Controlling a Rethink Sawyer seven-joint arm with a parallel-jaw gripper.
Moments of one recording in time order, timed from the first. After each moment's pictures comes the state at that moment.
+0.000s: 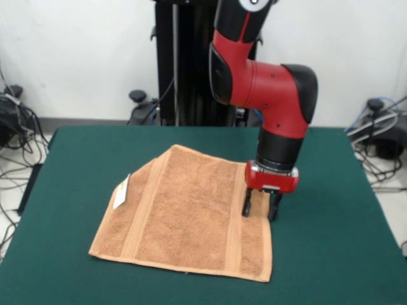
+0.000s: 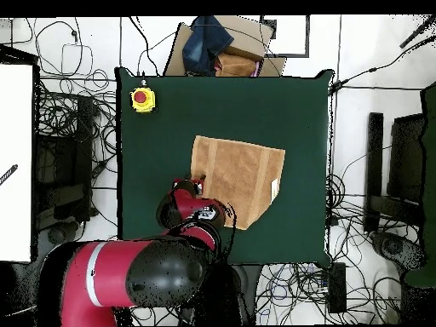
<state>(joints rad) 0.12 -0.04 -0.19 1.59 0.05 -0.32 1.77</state>
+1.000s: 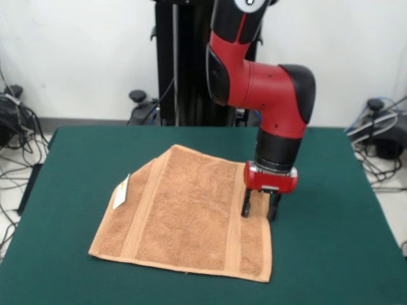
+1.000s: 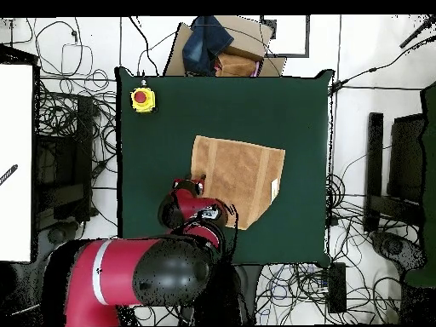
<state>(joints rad) 0.10 -0.04 -0.17 1.59 0.03 -0.32 1.77</state>
